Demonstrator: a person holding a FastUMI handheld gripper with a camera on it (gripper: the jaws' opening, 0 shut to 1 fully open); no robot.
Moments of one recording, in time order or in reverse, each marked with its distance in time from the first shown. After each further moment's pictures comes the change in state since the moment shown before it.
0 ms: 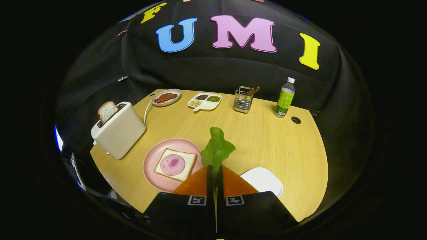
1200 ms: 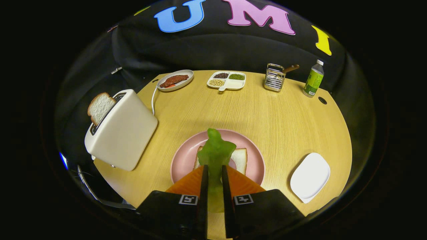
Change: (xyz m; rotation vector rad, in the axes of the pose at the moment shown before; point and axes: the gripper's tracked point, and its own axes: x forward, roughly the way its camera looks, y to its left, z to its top) arm 0.078 0.114 -0.028 0.095 0.177 0.002
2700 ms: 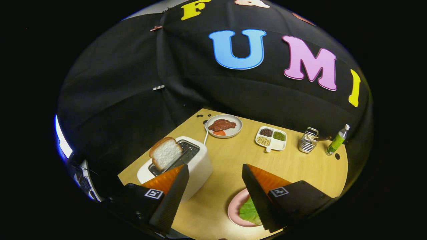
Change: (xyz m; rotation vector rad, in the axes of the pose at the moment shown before) arm -0.071 0.189 0.141 -0.225 -0.281 0.197
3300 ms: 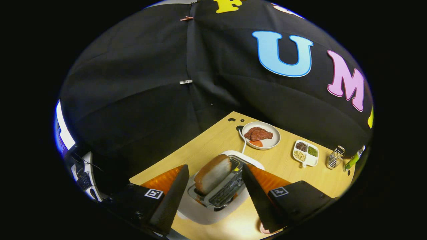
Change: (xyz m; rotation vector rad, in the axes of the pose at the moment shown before) arm 0.075 0.123 0.009 -0.108 0.026 0.105
